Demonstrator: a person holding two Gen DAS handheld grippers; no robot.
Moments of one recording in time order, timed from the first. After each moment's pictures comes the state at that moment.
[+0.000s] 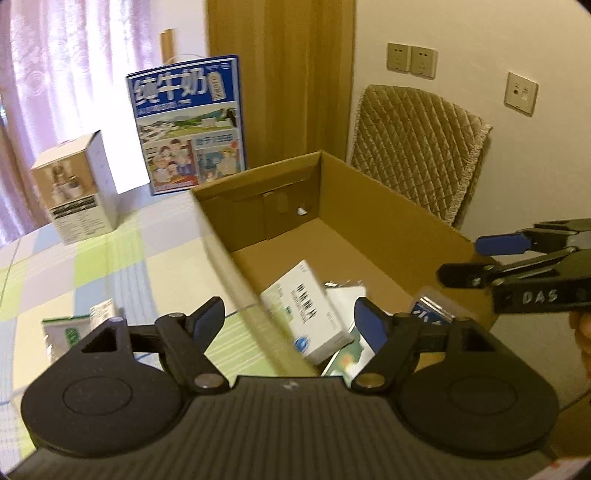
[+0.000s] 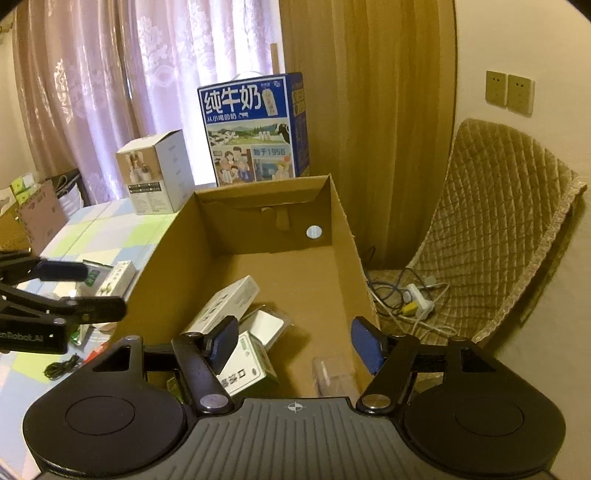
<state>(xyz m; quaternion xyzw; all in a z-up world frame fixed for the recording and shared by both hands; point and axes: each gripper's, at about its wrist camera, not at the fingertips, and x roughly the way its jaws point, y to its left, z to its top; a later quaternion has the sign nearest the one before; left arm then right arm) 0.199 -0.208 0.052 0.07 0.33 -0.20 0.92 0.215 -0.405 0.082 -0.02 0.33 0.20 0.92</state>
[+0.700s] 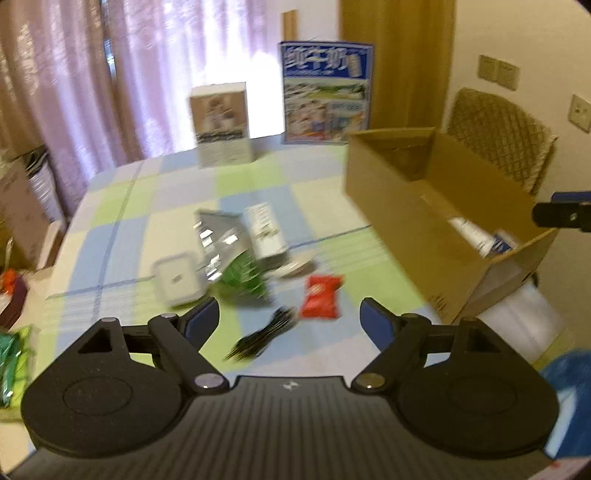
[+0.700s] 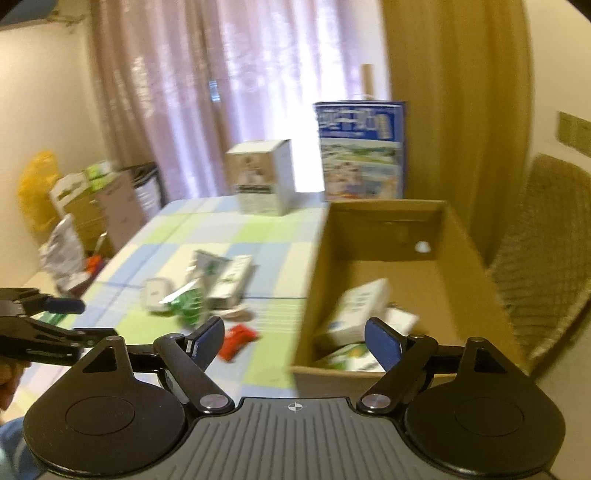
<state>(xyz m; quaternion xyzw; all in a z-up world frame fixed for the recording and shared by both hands) 0.079 -0.044 0.057 0.04 0.36 -0.06 0.93 0.114 -0.303 0.116 -0.04 0.31 0.32 0.89</state>
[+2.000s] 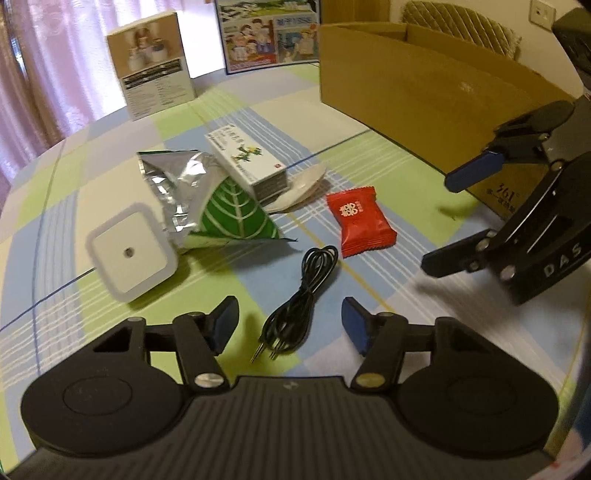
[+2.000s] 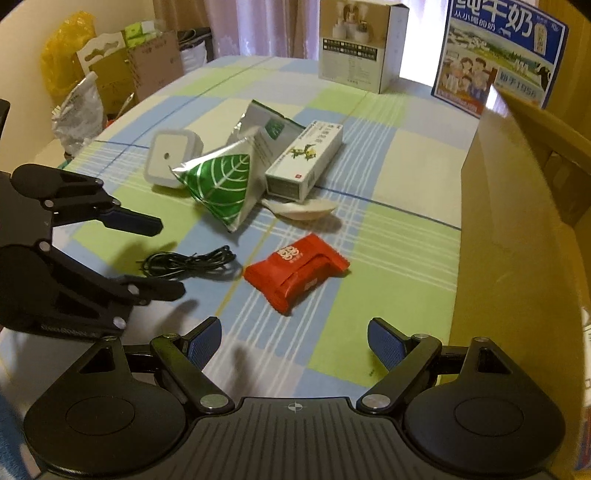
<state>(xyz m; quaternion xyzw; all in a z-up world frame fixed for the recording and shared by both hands) 0.168 -0.009 -0.068 0.13 0.41 -0.19 0.88 0.194 -0.159 -0.037 -0.18 0.43 0.36 0.81</state>
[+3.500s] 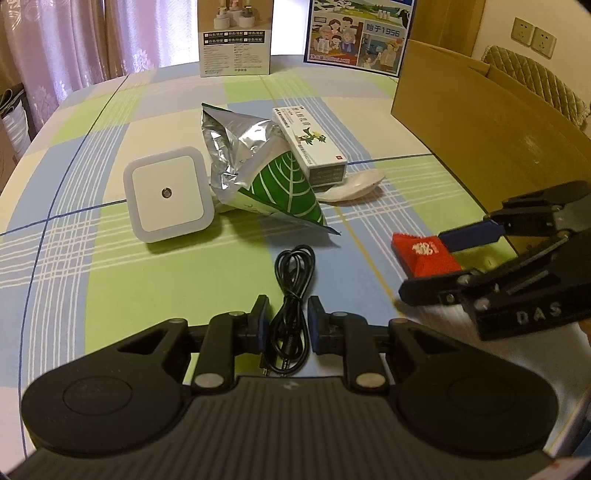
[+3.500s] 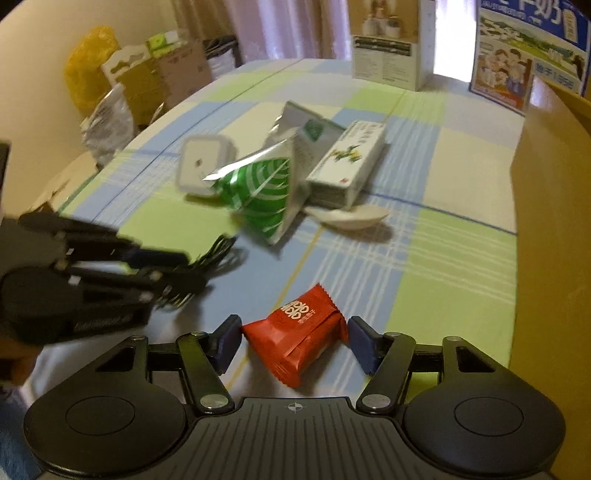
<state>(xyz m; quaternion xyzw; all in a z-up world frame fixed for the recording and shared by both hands) 0.164 0.009 -0.075 0.01 0.43 -0.08 0.90 0.188 -0.140 -0.048 -0.16 0.43 0.42 0.79</state>
